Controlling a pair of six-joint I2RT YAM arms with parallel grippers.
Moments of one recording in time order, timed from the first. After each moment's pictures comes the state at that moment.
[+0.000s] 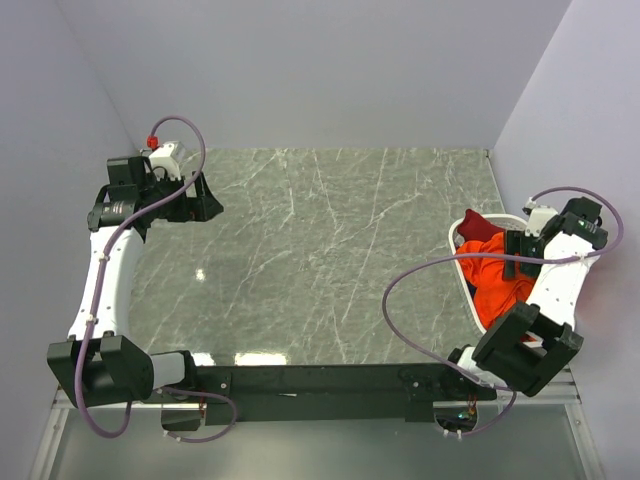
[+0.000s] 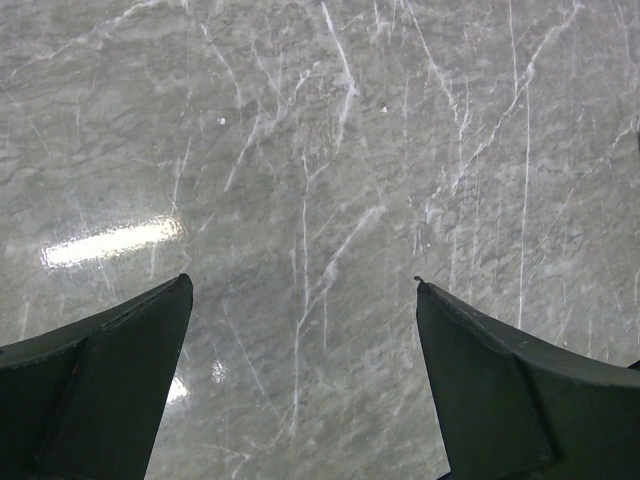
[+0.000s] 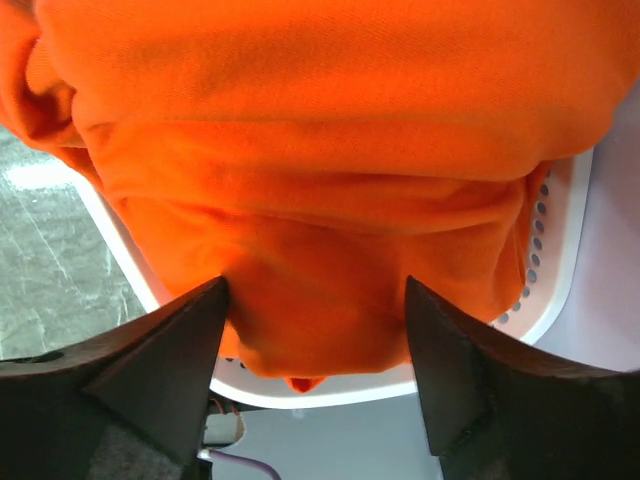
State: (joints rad) left arm 0.12 1.25 1.25 -0.68 0.53 -0.02; right arm -0.66 1.31 1.20 -1.11 -0.15 -0.54
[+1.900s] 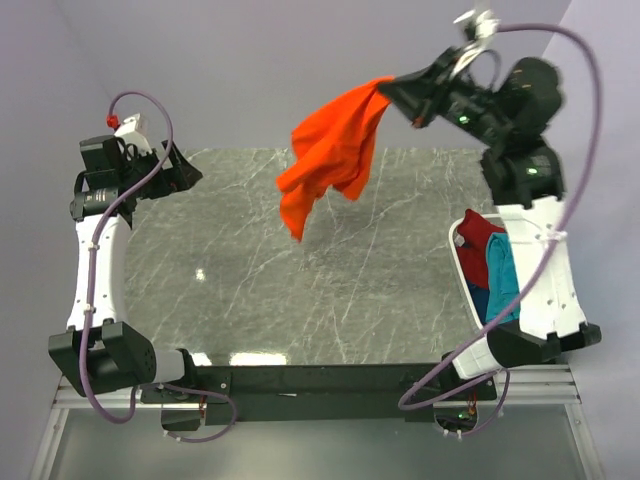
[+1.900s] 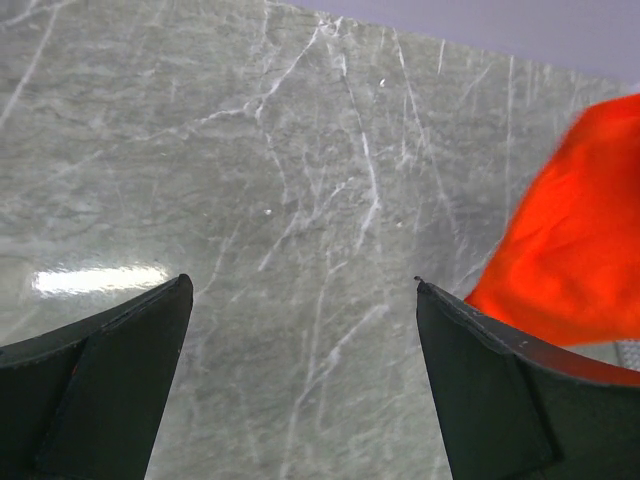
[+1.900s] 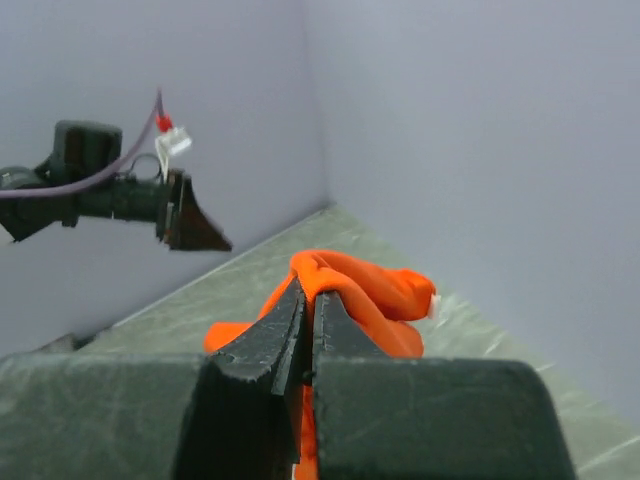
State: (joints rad) left arm 0.22 1.32 1.37 -0.56 0.48 -0.22; right arm 0.26 1.47 2.13 -0.45 -0.63 0.20
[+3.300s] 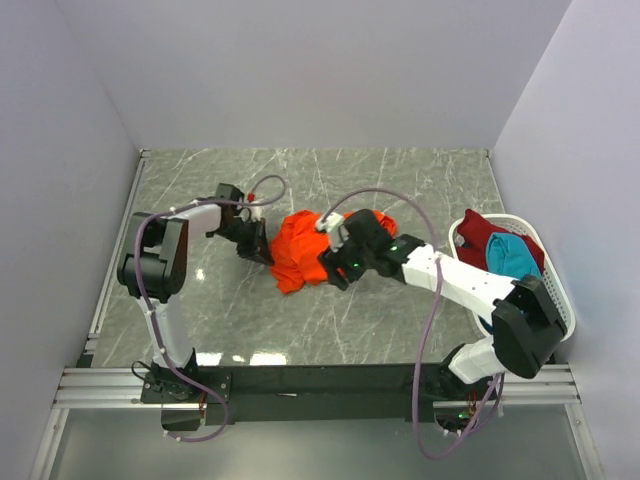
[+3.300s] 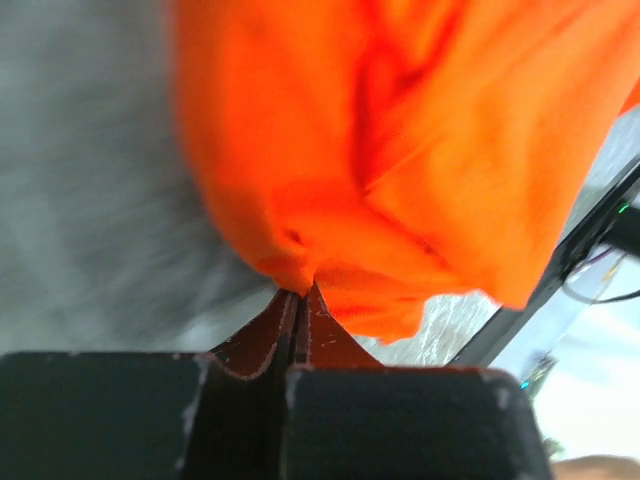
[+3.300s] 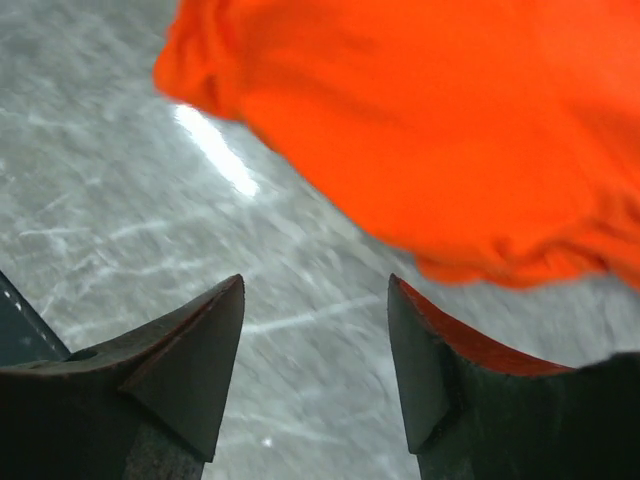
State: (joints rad) left arm -0.23 1.94 1.20 -0.56 0.68 -0.10; right arm 0.68 1.42 0.96 -0.41 -0.22 -0.10
